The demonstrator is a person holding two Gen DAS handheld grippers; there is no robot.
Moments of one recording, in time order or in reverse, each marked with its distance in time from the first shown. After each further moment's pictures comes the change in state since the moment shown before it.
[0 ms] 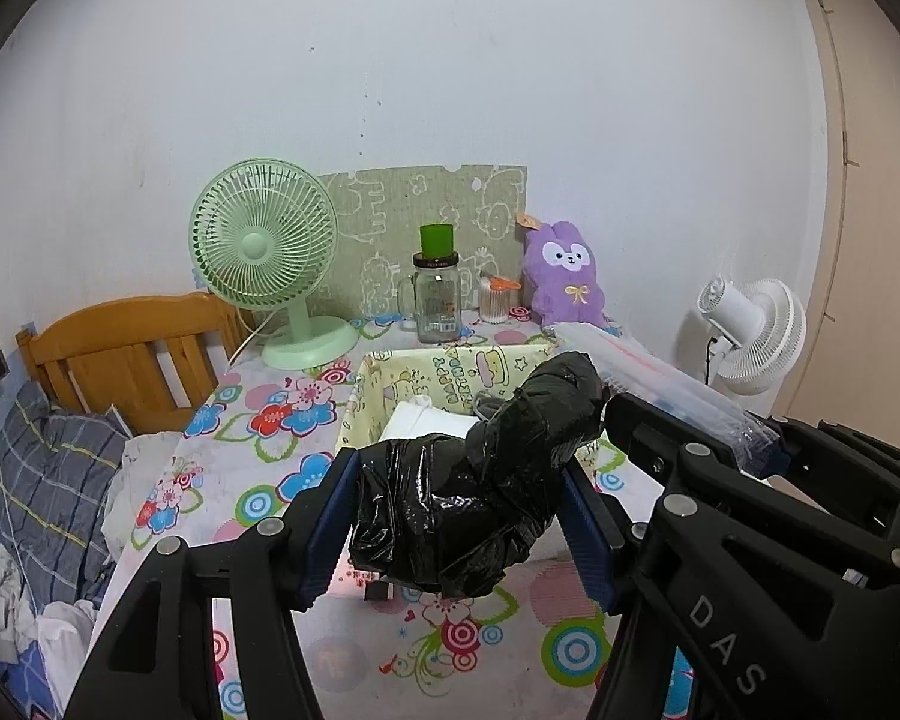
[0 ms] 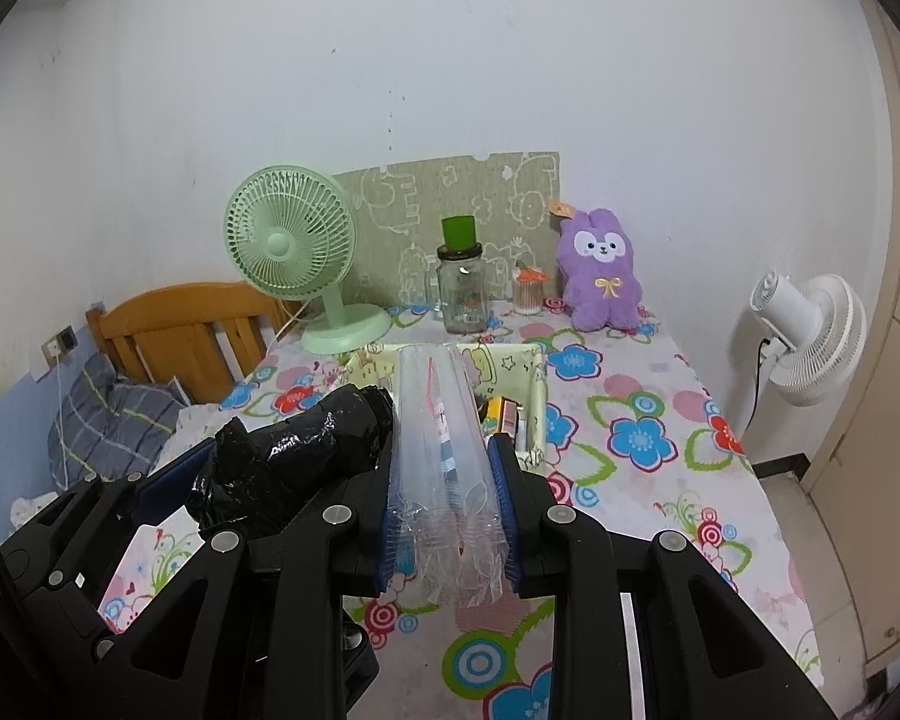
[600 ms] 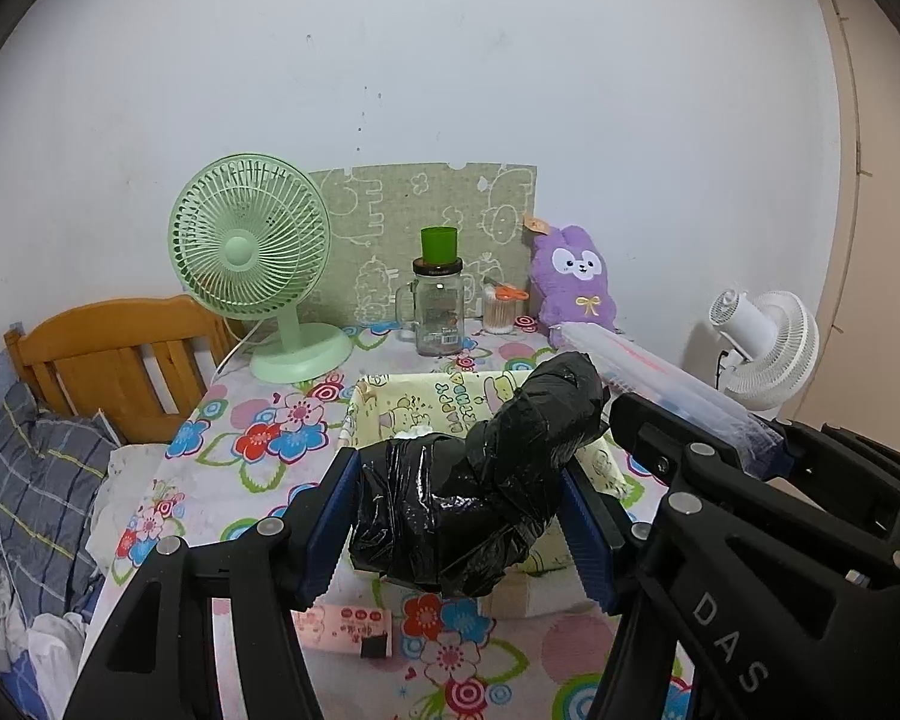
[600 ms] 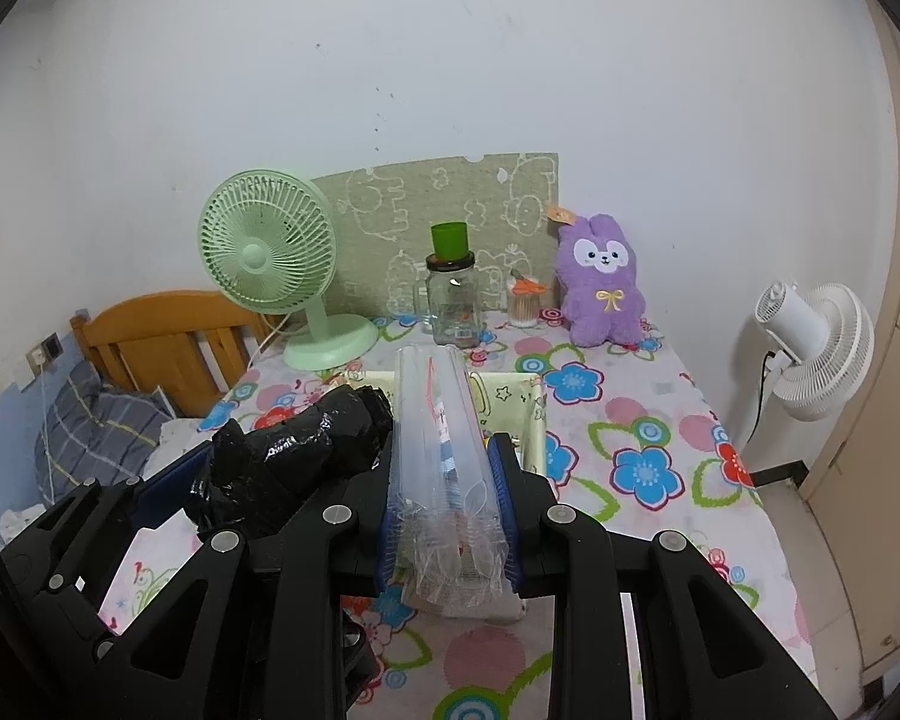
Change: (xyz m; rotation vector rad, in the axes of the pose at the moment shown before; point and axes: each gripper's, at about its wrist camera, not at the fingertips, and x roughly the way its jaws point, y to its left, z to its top) left arm 0.044 0.010 0.024 -0.014 0.007 -0.011; right arm 0.043 -0.005 0.028 0.004 0.007 -0.022
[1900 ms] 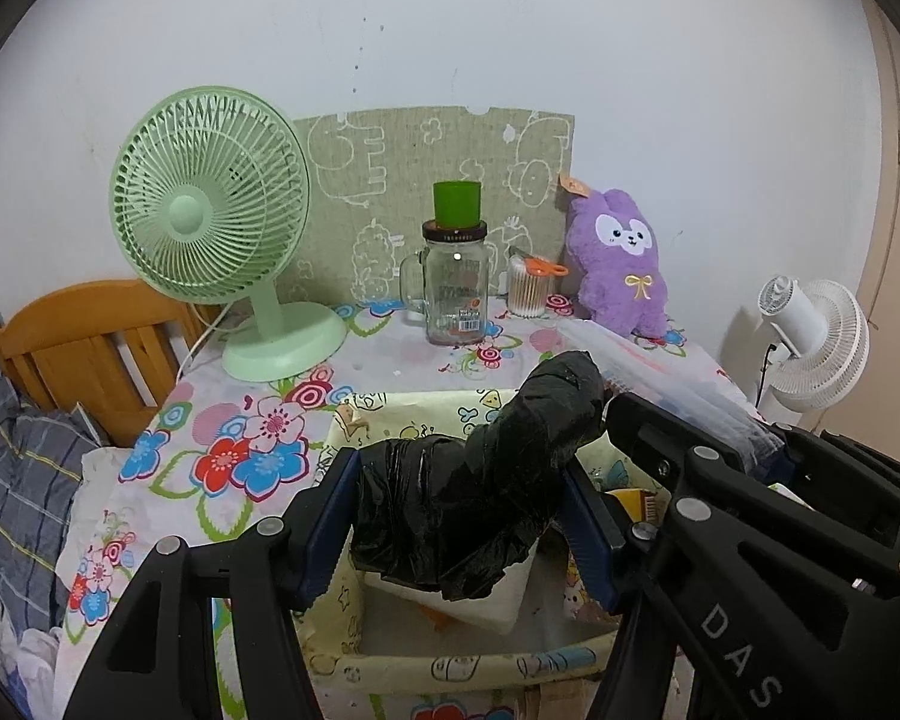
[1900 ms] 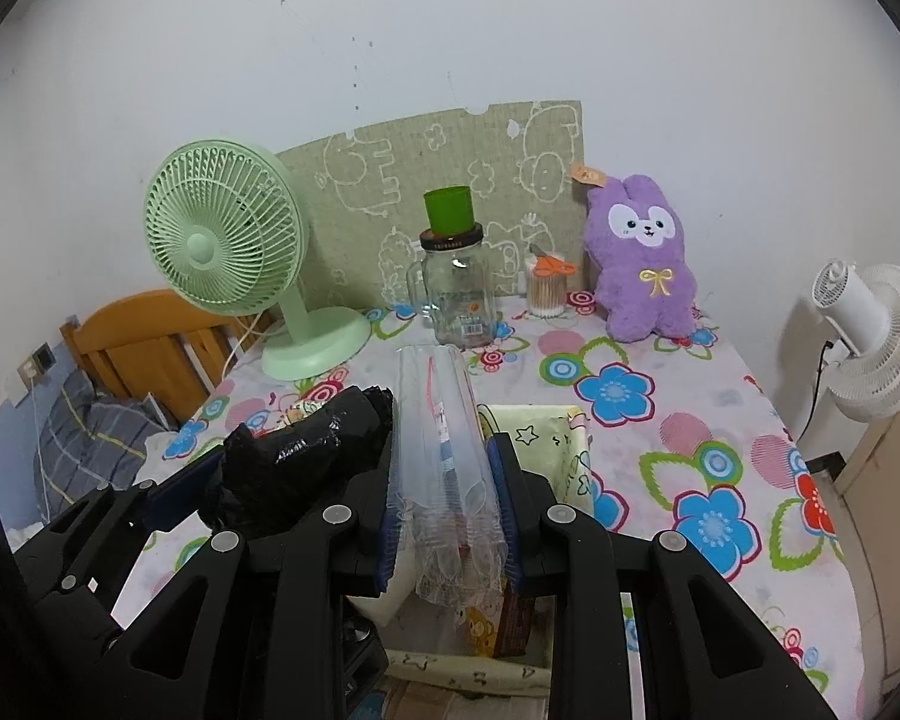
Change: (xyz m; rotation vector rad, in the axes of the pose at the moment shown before) left arm 0.113 0.015 0.020 -0.015 0.082 0.018; right arm 0.121 -0.017 0.021 0.035 0.062 0.055
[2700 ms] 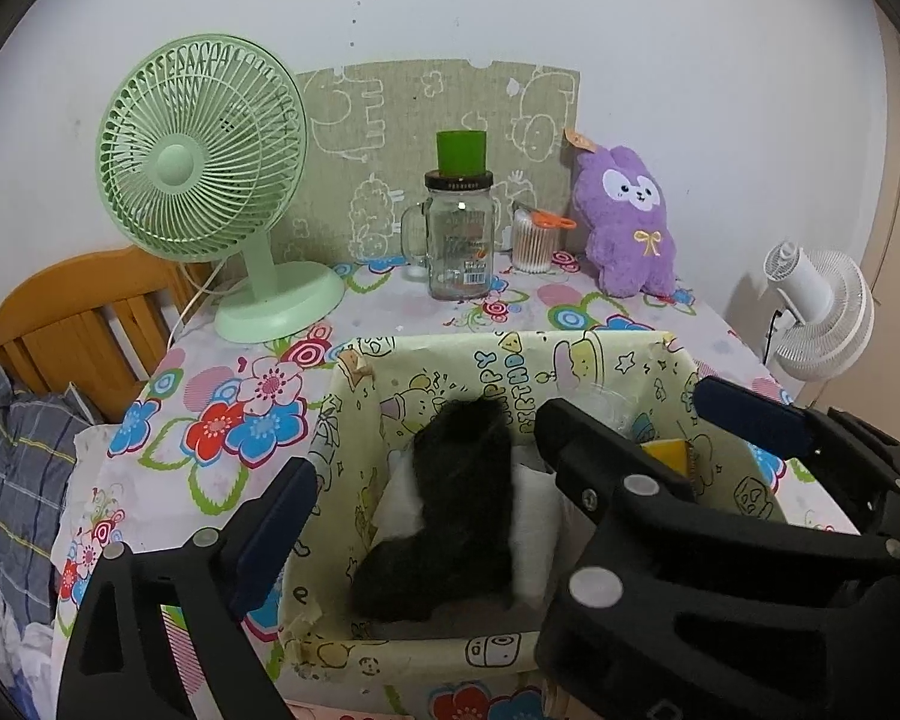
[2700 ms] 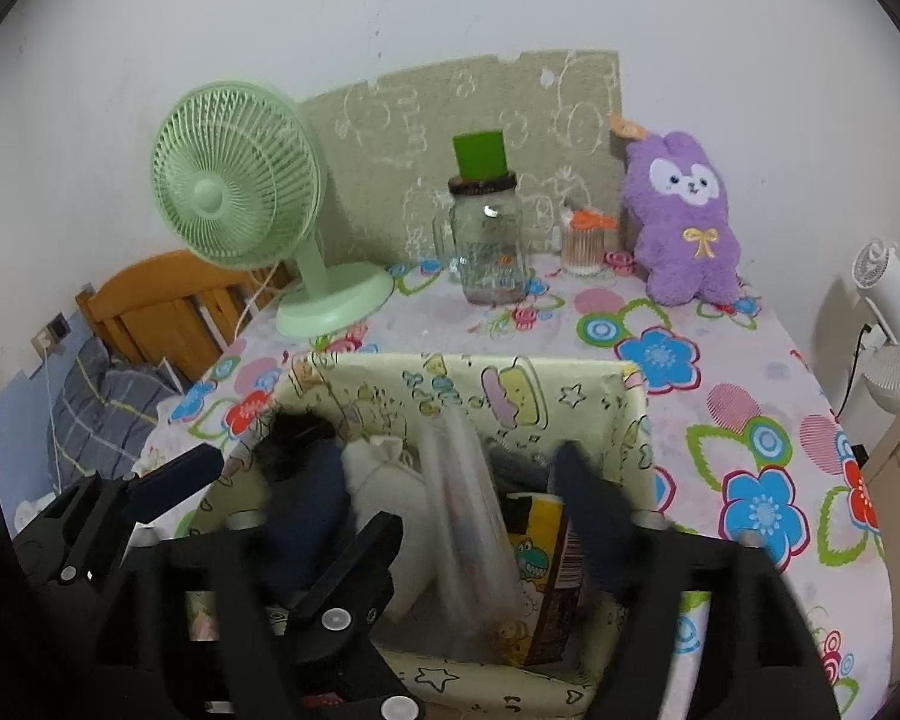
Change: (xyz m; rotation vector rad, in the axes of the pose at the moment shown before) left arm 0.015 0.009 -0.013 0.012 0.076 -0.012; right arm 0.024 0.006 -0.012 -0.026 0.058 0.048
